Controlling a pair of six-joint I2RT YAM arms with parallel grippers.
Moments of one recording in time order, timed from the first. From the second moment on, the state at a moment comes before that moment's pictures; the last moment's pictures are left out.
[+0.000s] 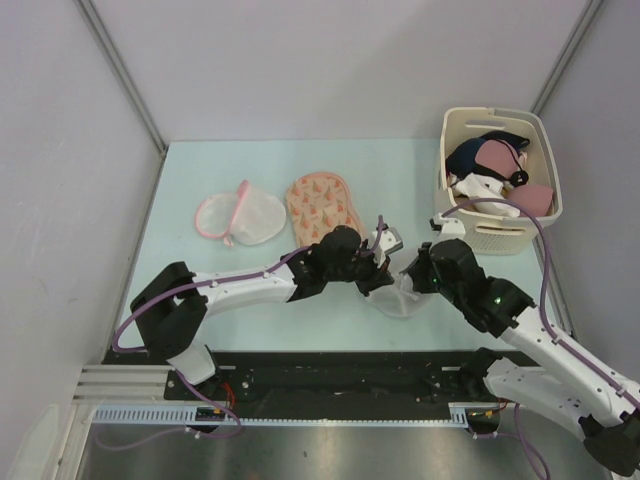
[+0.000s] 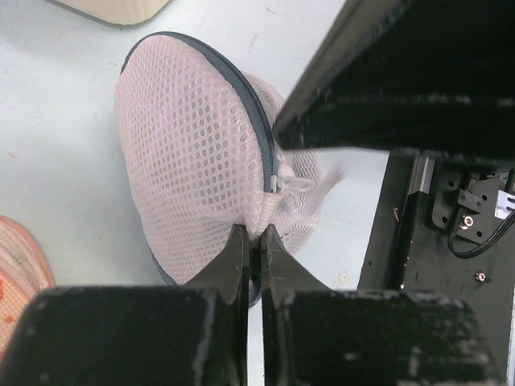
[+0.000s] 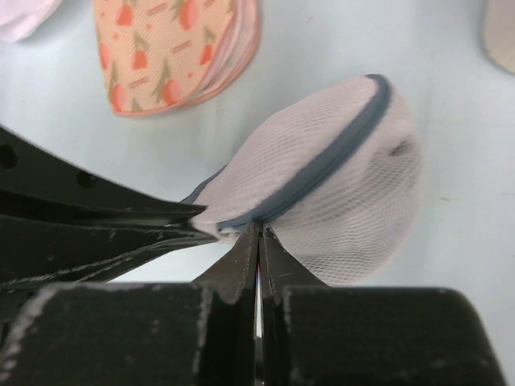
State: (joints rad) left arm -1.01 1.61 1.03 0.14 0.28 -0.07; right arm 0.72 0.80 0.76 -0.59 0.26 0.55
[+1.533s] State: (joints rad) left arm -1.01 1.59 1.03 0.10 0.29 -0.05; right arm 0.71 0.78 0.70 -0.52 0.08 0.53
